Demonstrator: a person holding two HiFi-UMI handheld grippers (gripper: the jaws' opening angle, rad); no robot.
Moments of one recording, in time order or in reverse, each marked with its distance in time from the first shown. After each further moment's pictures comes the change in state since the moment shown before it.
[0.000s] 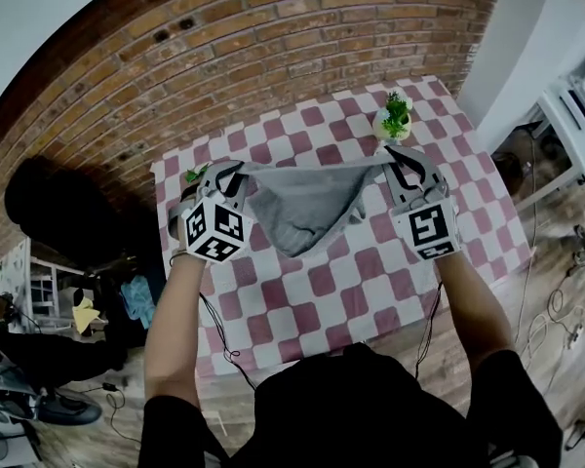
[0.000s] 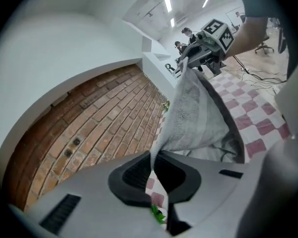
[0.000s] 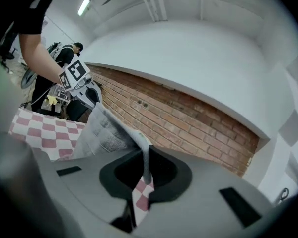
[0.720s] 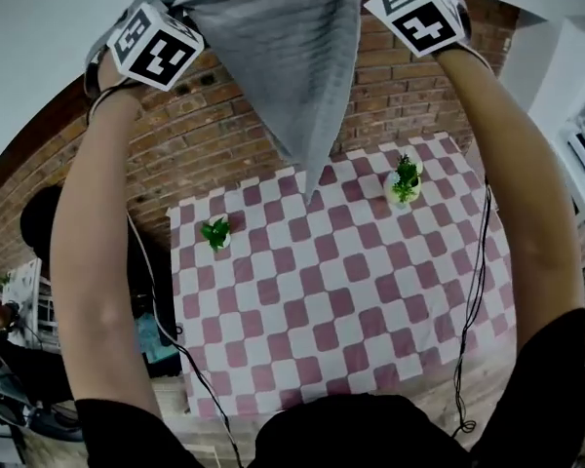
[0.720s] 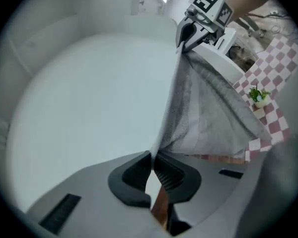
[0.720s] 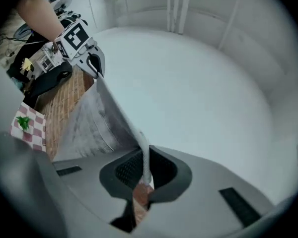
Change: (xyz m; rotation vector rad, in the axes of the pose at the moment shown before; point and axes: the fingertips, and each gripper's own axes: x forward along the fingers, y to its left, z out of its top) left arm -0.057 0.409 0.195 0.221 0.117 0.606; right arm 0.177 -0.300 0.277 -0.364 -0.117 -0.249
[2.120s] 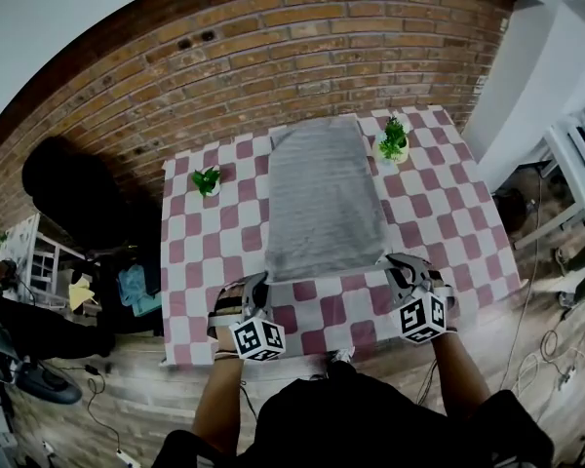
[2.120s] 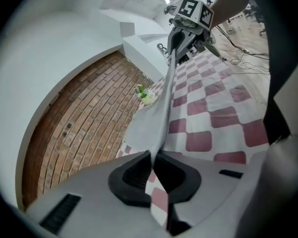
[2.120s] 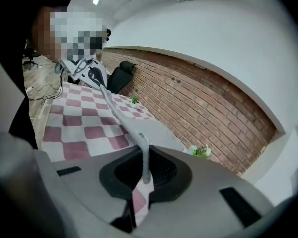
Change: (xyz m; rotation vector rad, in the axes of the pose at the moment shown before) left arm -0.387 -0.564 -0.116 -0.109 0.107 -0.581; right arm -0.463 0.424 -0.215 0.222 0.295 0.579
